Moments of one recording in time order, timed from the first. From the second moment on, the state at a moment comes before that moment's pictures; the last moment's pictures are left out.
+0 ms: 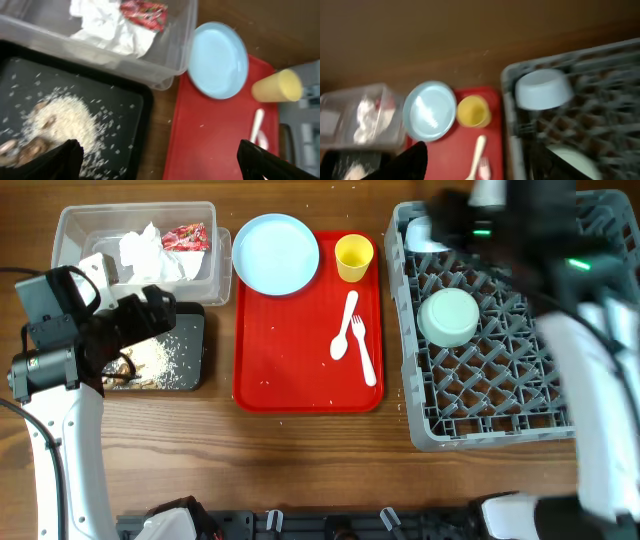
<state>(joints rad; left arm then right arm) 0.30 1.26 1.17 -0.78 0.33 -0.15 0.18 1.53 1.82 -0.95 -0.05 0.35</state>
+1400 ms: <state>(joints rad) -0.15 2.18 2.05 -1.02 0.93 -0.37 0.05 1.72 1.77 -1.02 -0.76 0.11</state>
